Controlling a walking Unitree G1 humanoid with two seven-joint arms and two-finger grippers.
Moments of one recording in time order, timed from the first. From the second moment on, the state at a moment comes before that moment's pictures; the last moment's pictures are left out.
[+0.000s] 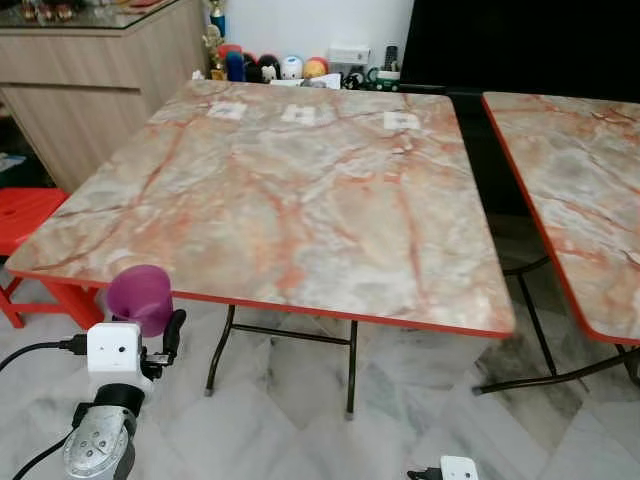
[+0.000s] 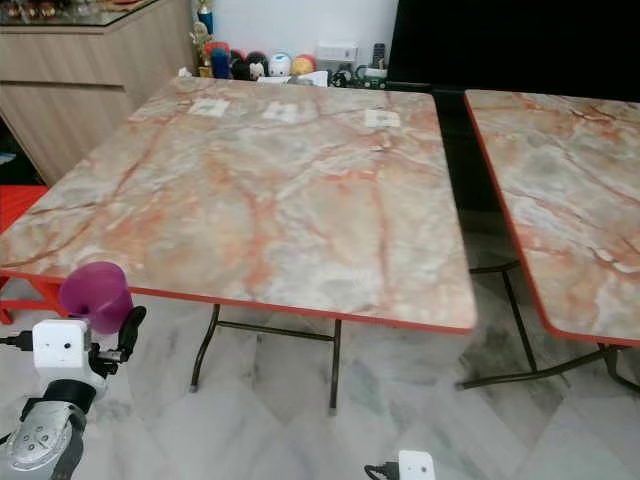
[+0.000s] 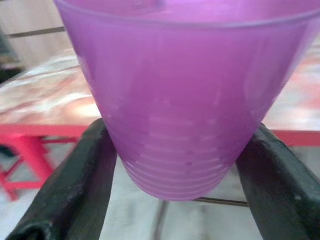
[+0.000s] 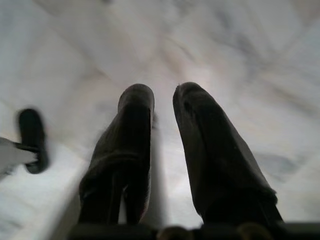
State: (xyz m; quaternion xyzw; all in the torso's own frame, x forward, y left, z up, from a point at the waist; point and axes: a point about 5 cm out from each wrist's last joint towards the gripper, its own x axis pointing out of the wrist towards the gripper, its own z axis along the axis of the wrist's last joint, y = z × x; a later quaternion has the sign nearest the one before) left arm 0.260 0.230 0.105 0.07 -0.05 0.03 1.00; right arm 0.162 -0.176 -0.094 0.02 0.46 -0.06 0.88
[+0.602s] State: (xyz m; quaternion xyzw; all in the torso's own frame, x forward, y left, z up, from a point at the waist) left arm 0.260 0.230 0.107 0.07 -0.06 0.03 1.00; right arm 0.183 -0.182 -0.084 0.02 0.44 -0.07 0.89
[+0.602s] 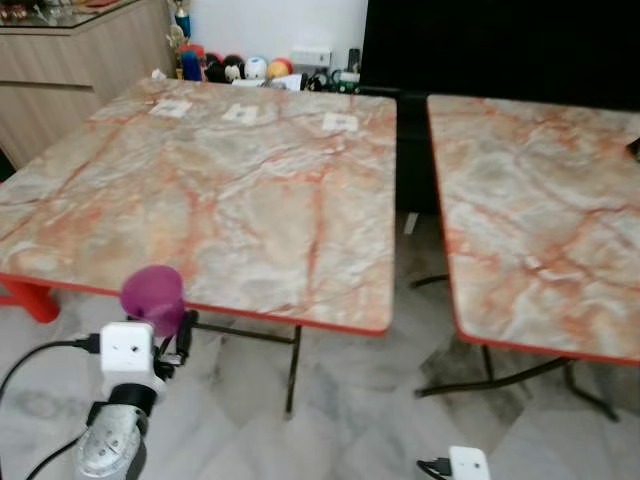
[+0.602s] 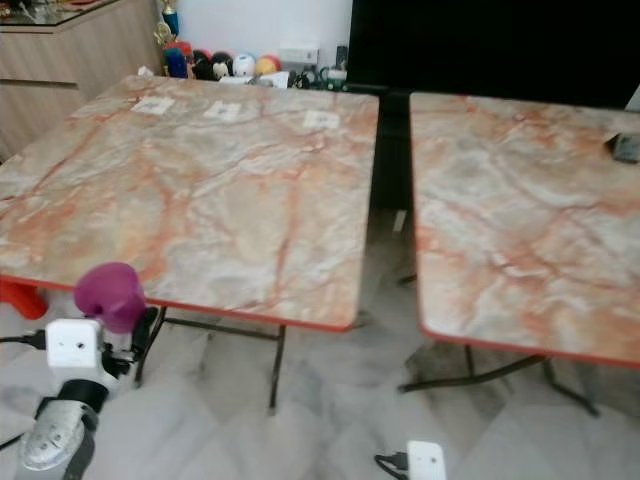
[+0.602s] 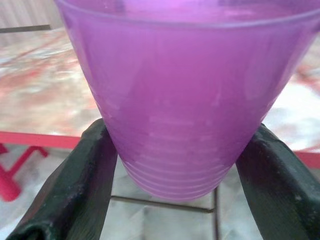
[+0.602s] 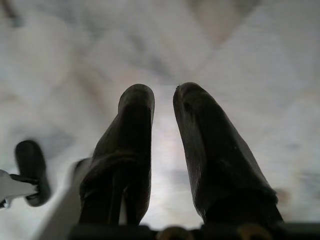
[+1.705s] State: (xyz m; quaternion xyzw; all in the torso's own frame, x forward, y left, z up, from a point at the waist) left arm 0.261 0.237 0.108 0.08 -0.05 0.03 1.00; right arm 0.163 -0.174 -0.094 0.03 0.47 -0.06 0.88
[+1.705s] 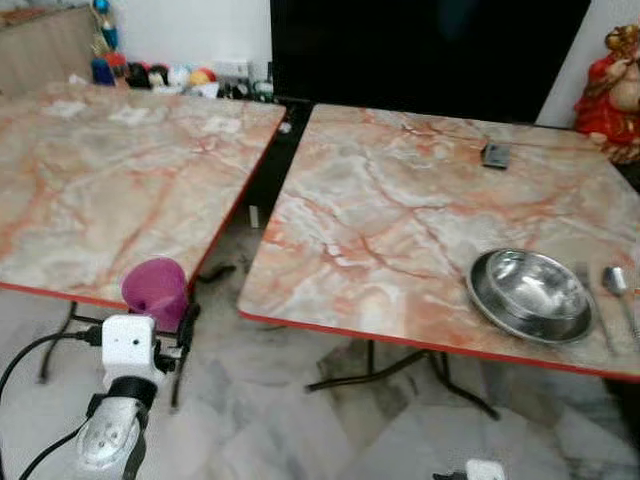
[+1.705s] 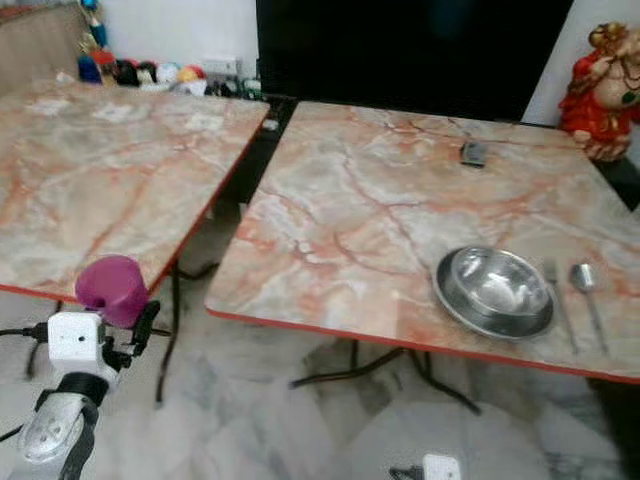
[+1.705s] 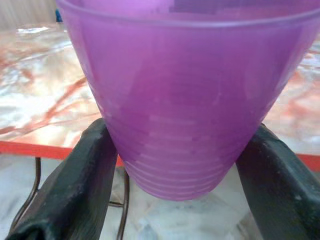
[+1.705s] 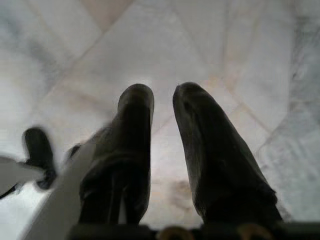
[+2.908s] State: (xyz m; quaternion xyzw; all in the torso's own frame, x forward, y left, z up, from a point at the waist) left arm 0.259 0.229 0.106 0.08 -0.05 0.00 1.00; right arm 0.174 -0.182 -0.089 0.02 0.45 -0.07 0.89
